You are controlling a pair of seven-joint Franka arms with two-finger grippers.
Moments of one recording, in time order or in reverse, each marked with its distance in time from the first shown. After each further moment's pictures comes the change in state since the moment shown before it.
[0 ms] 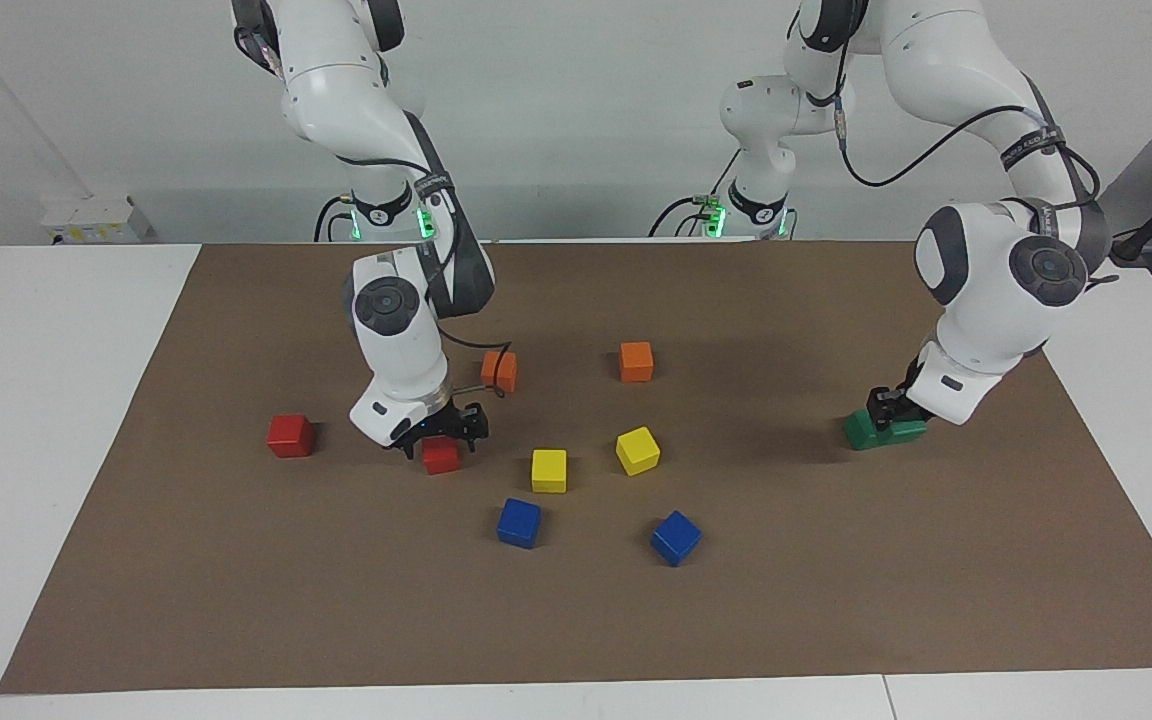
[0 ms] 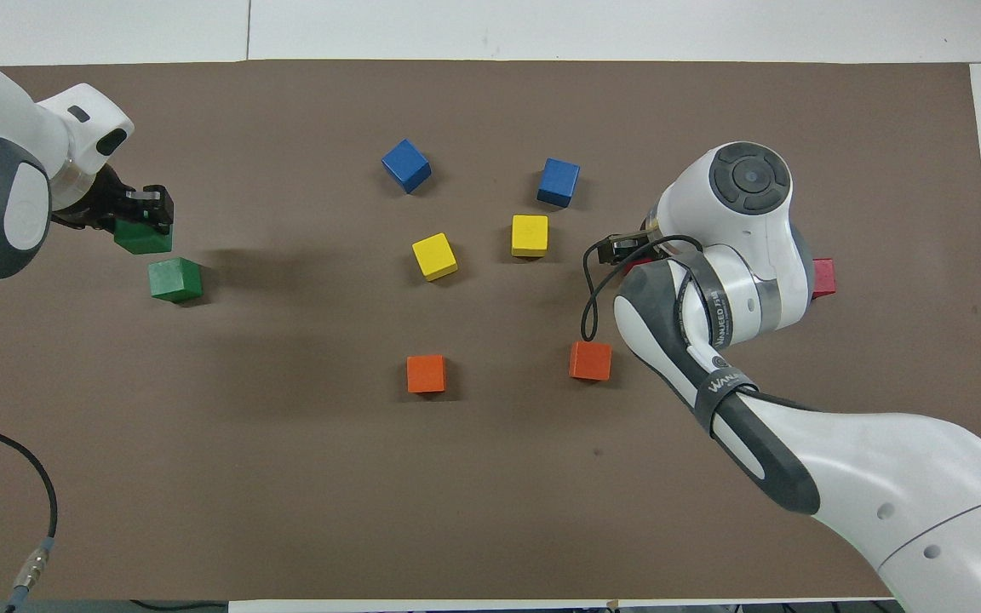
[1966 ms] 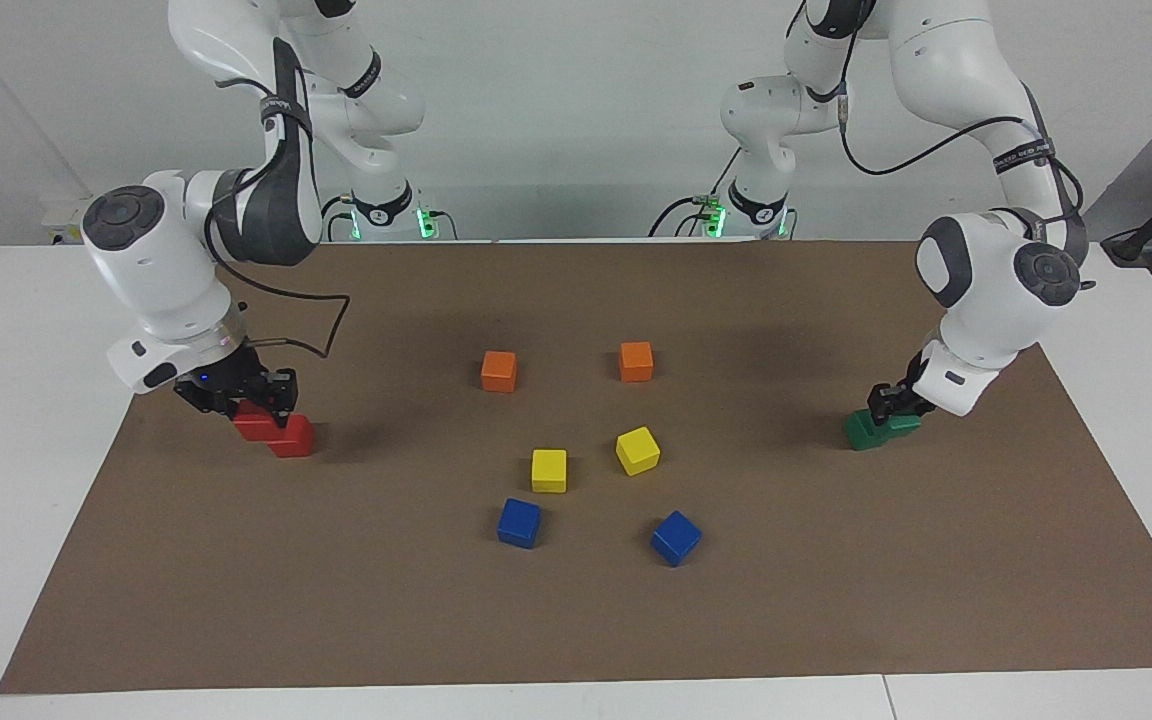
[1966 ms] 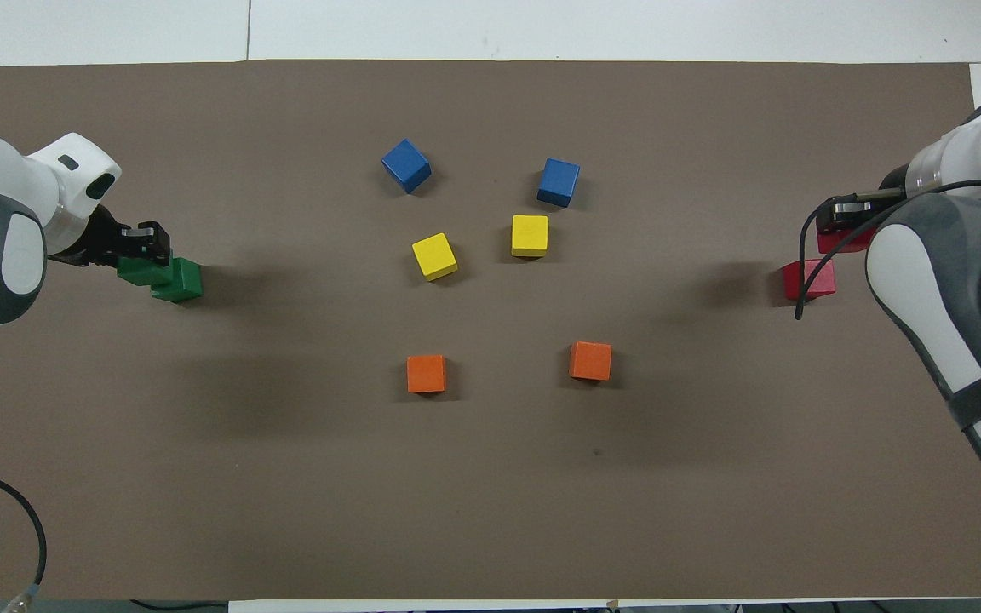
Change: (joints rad) left arm 0.053 -0.066 0.003 -0.196 -0.064 0.128 0.021; right arm -0.315 -0.224 -0.021 -0.004 -0.023 -0.191 -0.230
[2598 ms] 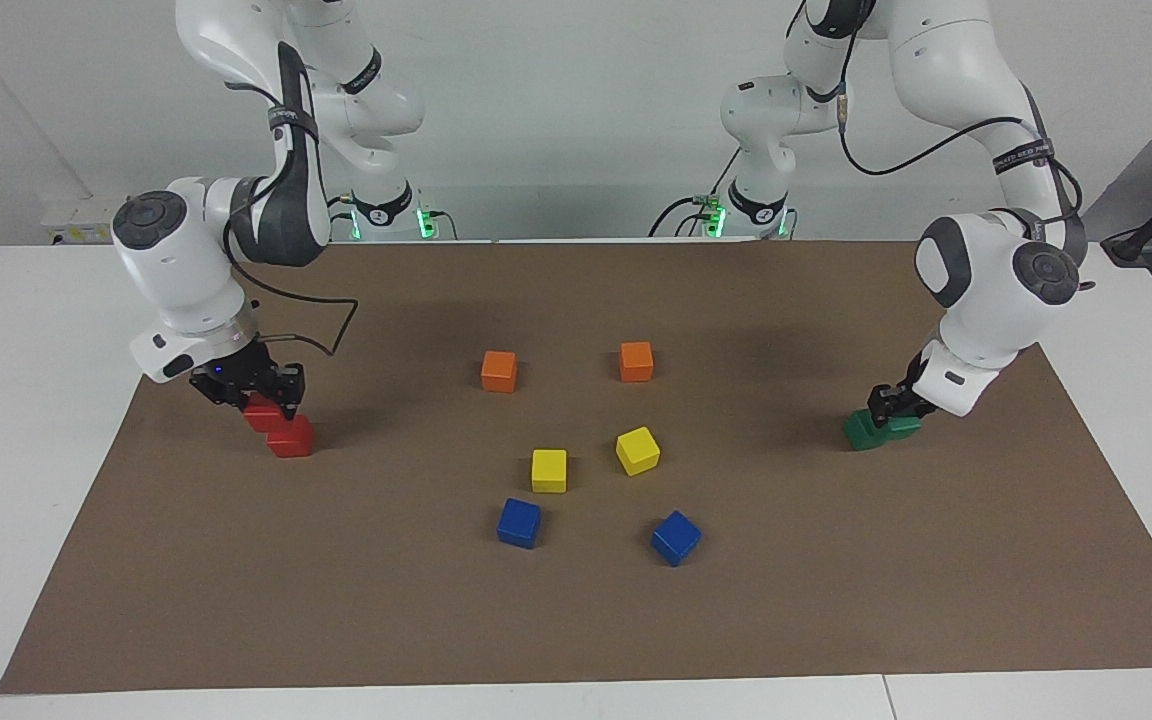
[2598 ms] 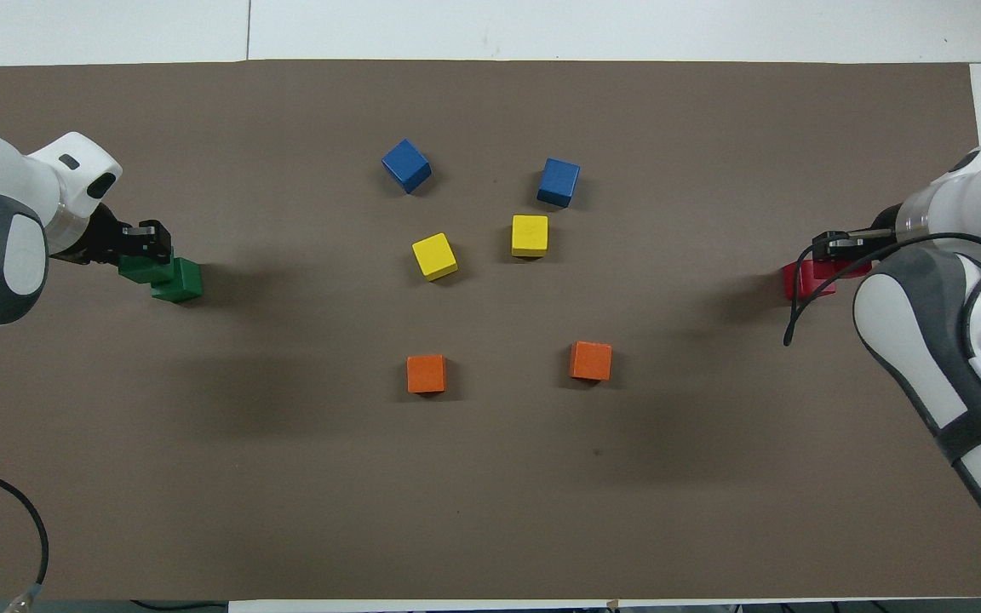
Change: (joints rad) left arm 0.000 0.000 -0.002 -0.004 0.000 0.015 0.001; right arm -0.025 -0.055 0.000 -0.176 0.000 0.147 -0.005
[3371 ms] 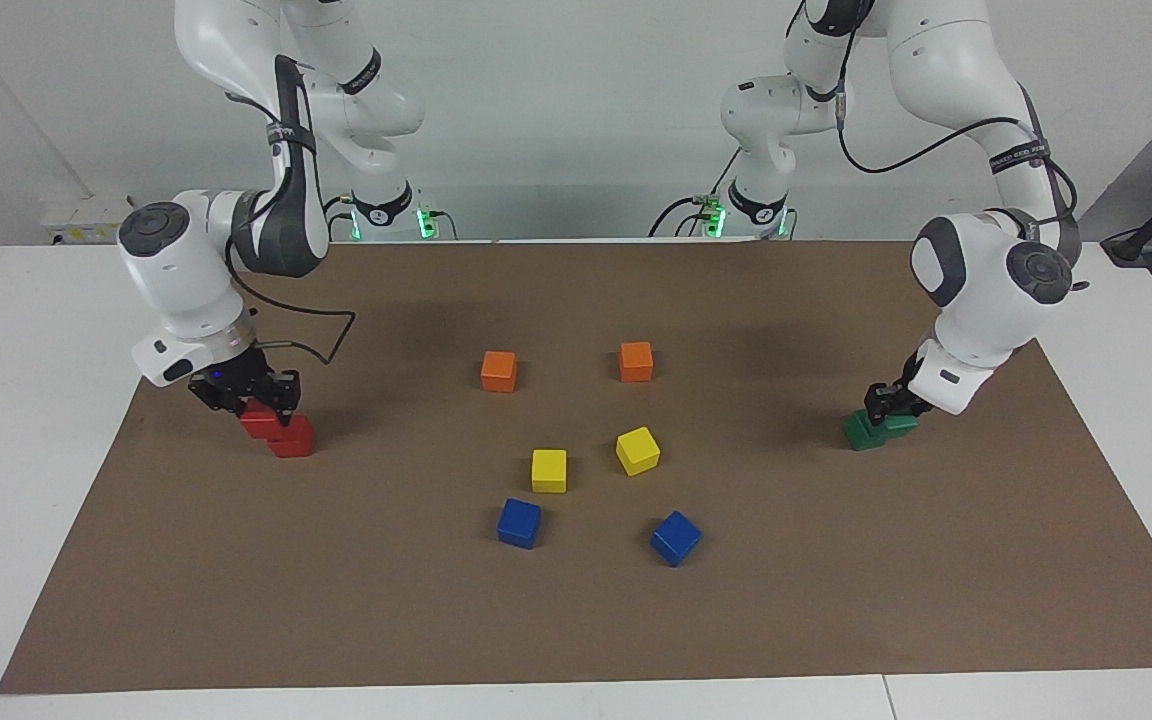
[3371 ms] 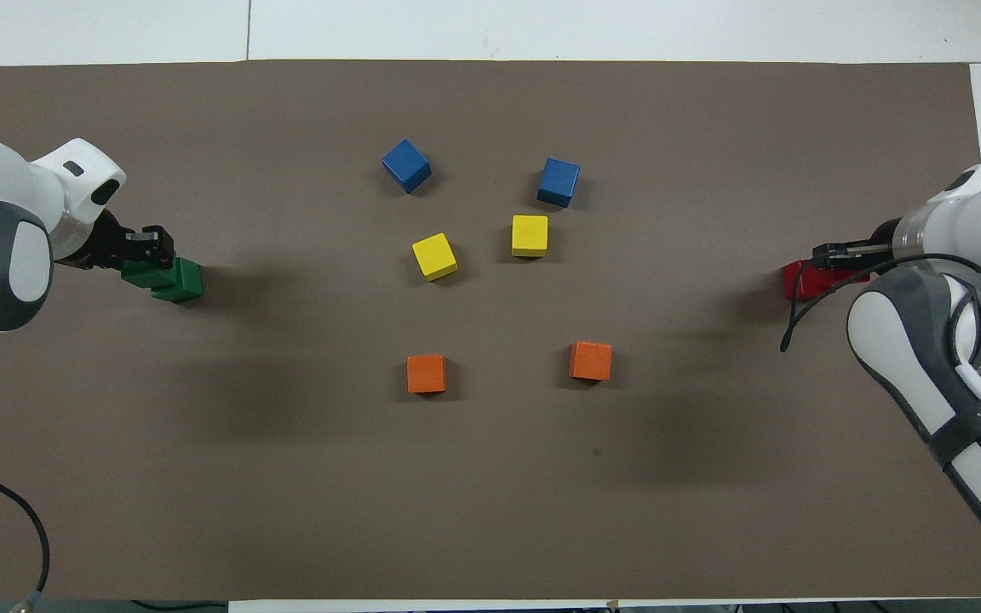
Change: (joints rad) left arm 0.000 -0.012 -0.001 -0.027 0.000 0.014 0.002; right arm -0.023 0.001 0.001 -0.084 0.000 0.125 -0.027
